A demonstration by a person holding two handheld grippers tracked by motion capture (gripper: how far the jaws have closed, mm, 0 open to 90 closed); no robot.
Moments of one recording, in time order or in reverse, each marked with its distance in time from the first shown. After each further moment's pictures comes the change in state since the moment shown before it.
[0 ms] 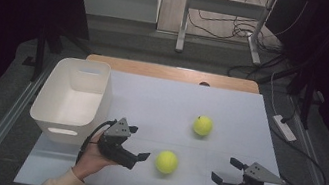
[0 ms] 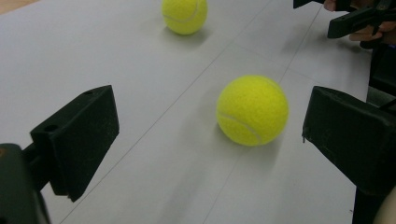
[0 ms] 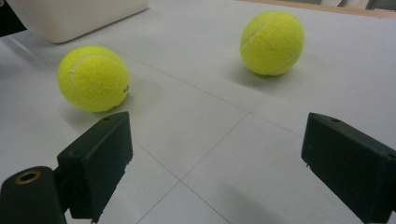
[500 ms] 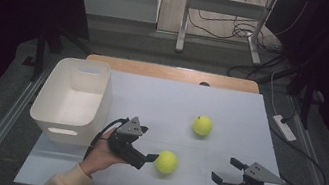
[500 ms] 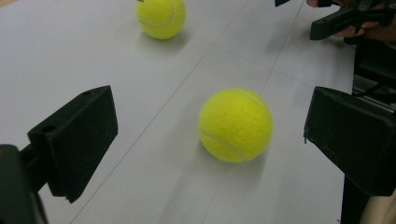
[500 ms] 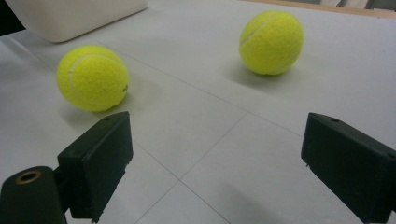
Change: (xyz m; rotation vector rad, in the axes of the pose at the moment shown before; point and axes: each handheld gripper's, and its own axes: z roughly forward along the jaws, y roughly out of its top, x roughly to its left) left arm -0.007 0.020 0.015 0.046 -0.055 0.048; right arm 0.000 0.000 0.000 0.001 -0.002 0.001
